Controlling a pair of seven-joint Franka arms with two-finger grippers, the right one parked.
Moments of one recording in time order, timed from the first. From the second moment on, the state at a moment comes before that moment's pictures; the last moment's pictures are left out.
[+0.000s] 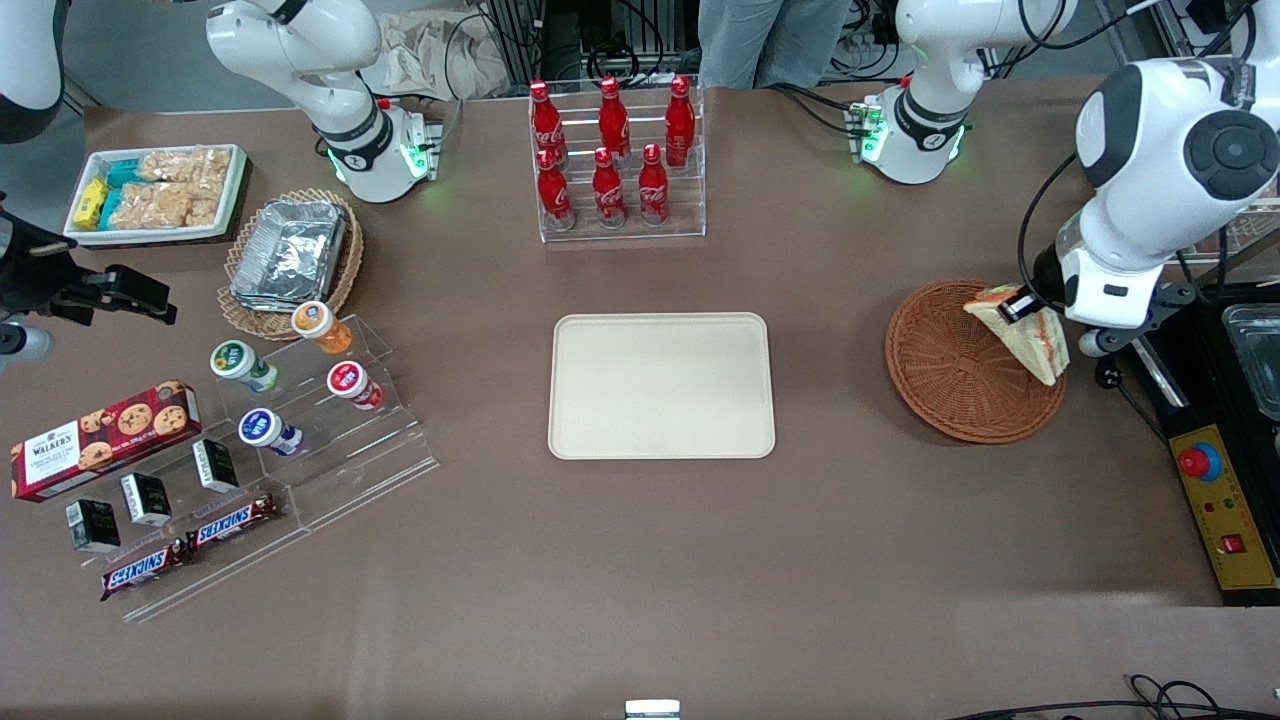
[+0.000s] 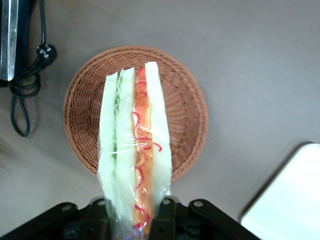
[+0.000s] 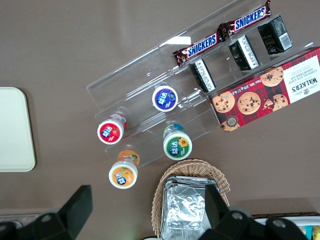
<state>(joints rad) 0.03 -0.12 -0.14 -2.09 0.03 1.89 -0.63</state>
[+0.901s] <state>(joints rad) 0.02 -0.11 -0.50 -2.03 -0.07 1.89 -0.56</state>
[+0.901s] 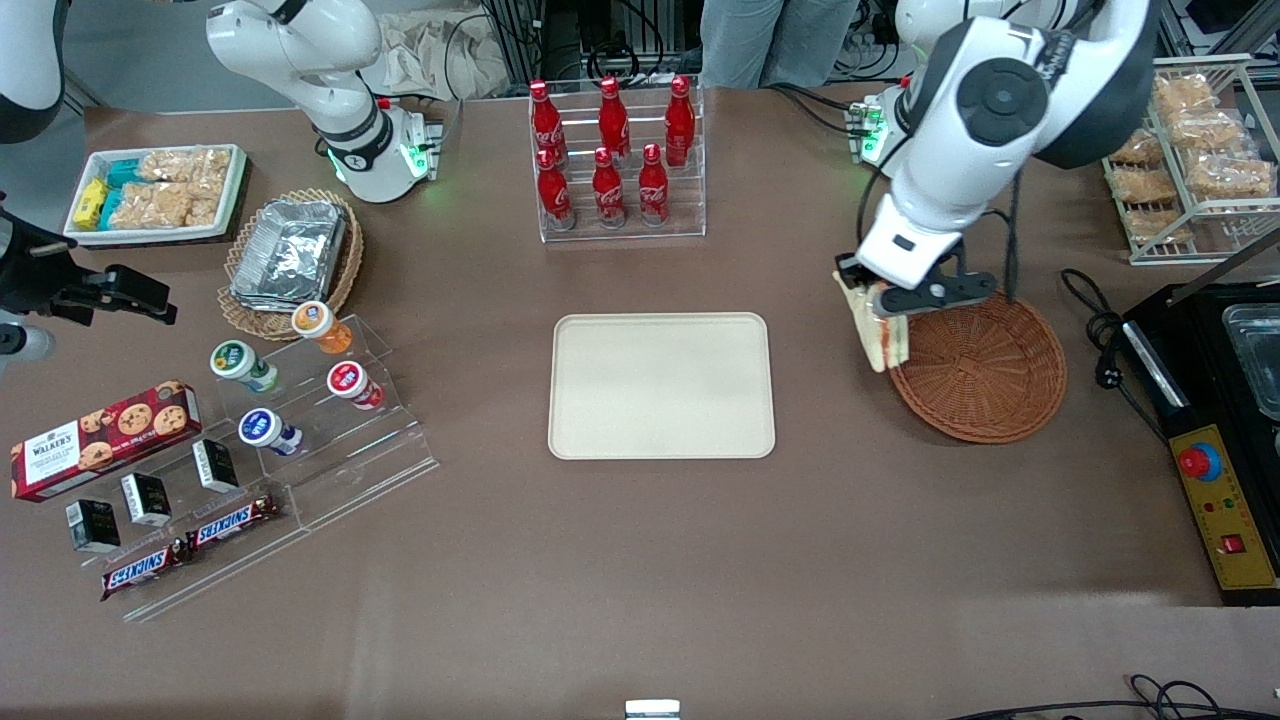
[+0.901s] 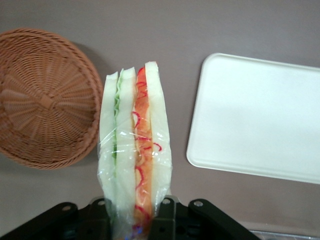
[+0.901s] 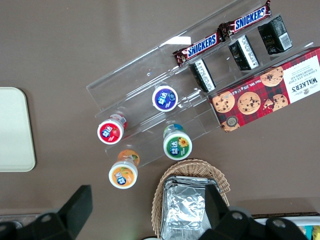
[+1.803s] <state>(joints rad) 0.02 -0.02 -0.63 -2.03 -0.09 1.99 -0.56</state>
